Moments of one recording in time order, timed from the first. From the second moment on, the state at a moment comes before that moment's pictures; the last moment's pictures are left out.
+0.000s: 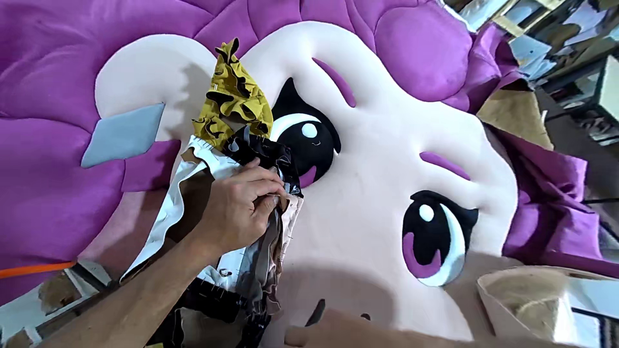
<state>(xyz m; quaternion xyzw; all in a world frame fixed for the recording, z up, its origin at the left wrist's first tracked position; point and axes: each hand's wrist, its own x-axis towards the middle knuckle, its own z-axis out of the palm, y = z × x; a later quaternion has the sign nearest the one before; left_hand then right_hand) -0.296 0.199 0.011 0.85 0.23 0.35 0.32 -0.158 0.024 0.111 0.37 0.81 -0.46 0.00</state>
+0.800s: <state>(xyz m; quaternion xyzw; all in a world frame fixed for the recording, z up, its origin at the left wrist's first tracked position) -0.293 0.200 0.024 0.85 0.22 0.36 0.32 -0.069 0.096 0.082 0.48 0.70 -0.53 0.06</state>
